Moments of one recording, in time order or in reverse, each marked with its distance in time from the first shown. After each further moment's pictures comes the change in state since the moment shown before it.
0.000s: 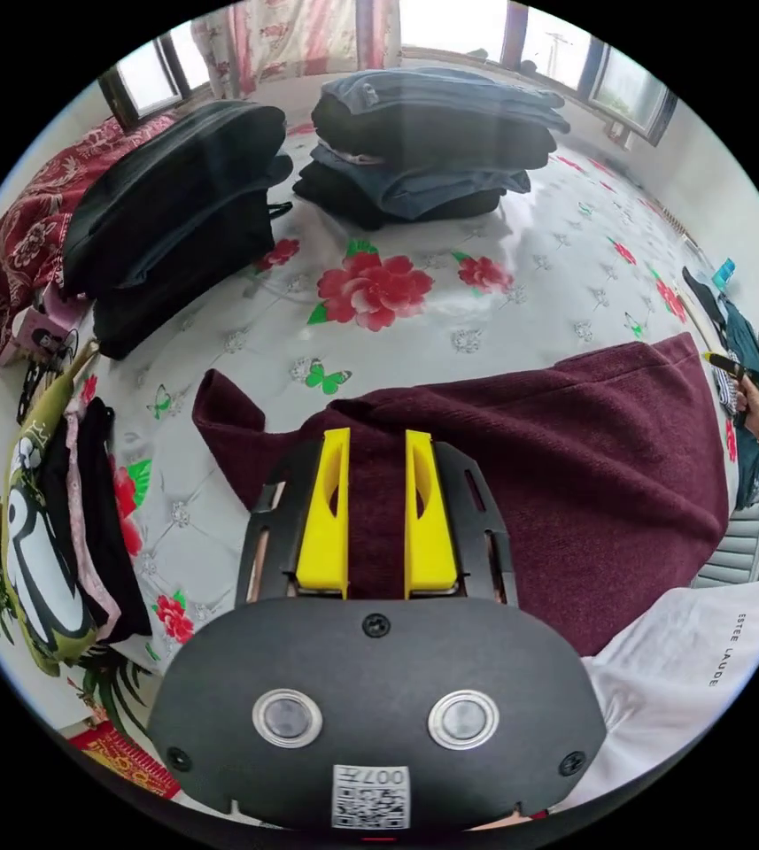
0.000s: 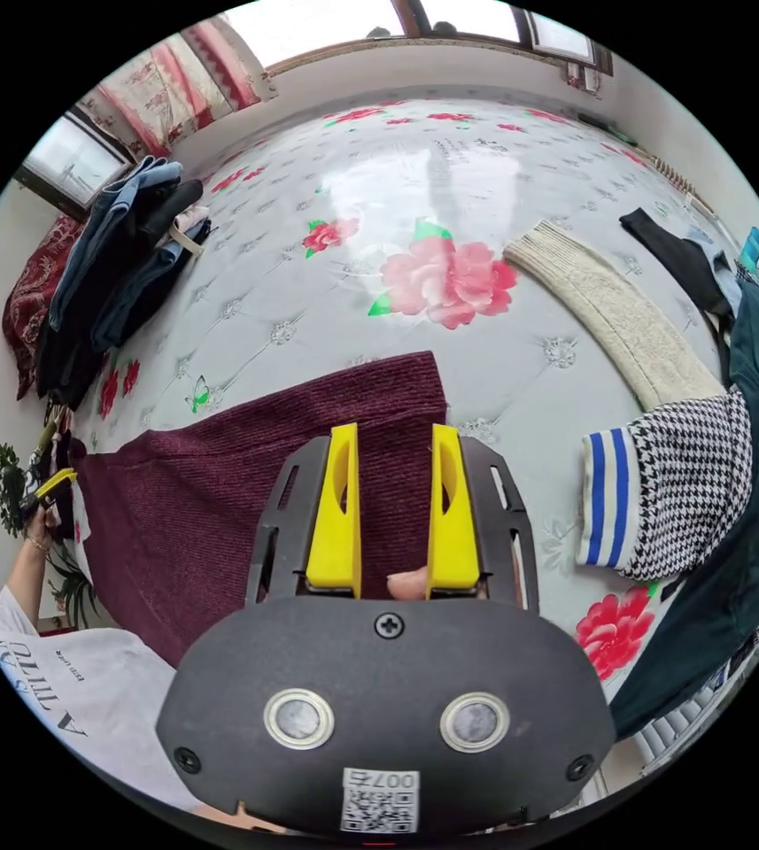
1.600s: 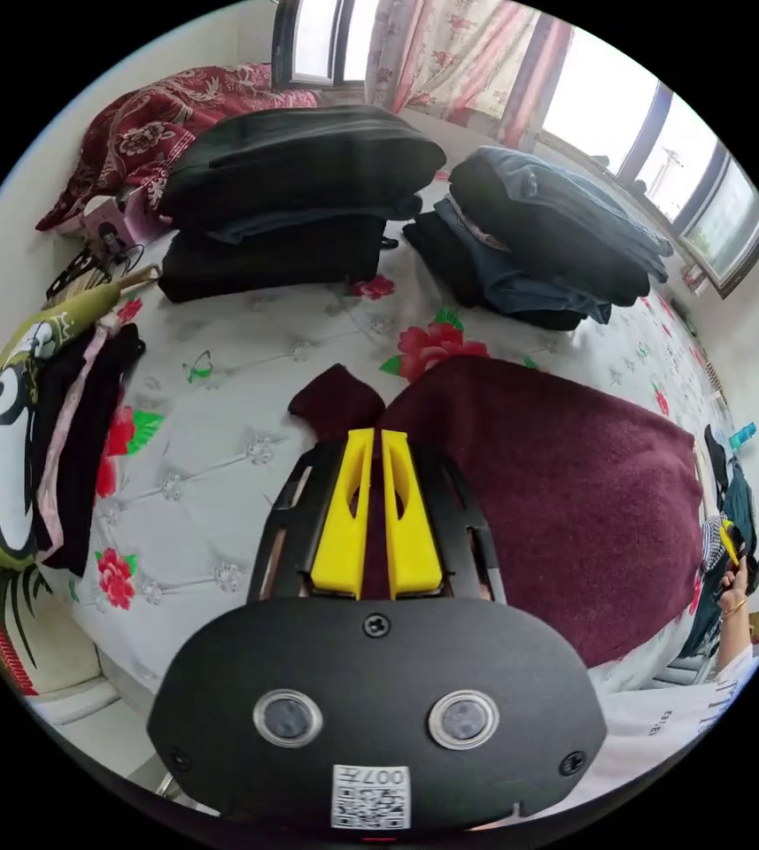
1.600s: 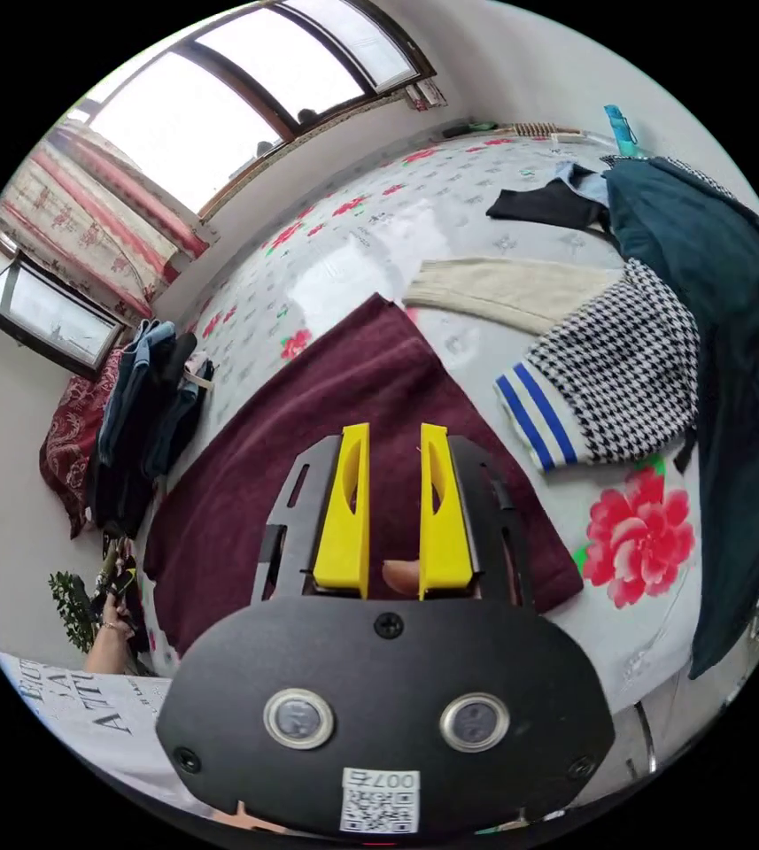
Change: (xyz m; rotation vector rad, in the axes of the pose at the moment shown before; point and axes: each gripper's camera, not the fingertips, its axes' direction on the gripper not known) left arm -0.095 0.037 0.012 0.185 0.055 -0.461; right arm 0.152 0.129 -0.086 0.305 -0.117 0.359
